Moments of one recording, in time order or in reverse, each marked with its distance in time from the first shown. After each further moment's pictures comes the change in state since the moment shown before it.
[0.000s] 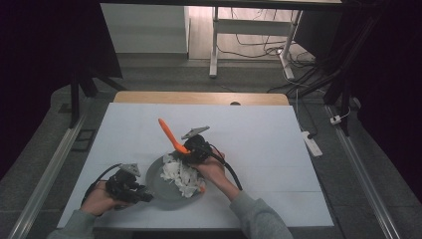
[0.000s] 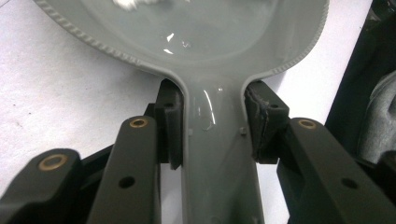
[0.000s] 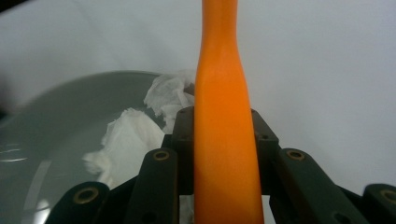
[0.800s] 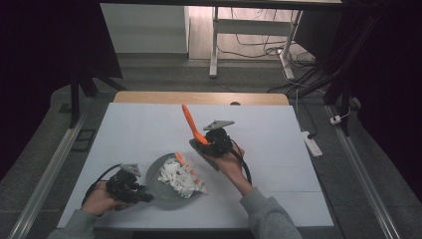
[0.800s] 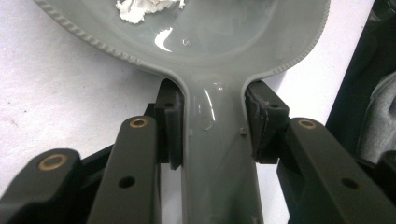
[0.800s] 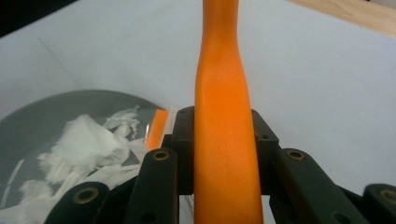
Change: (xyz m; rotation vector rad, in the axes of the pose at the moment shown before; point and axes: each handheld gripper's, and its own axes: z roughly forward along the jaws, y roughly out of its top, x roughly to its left) left arm 0.000 0.000 0.002 0.006 -0.002 -0.010; right arm -0.036 -0.008 -0.047 -0.092 -0.152 0.063
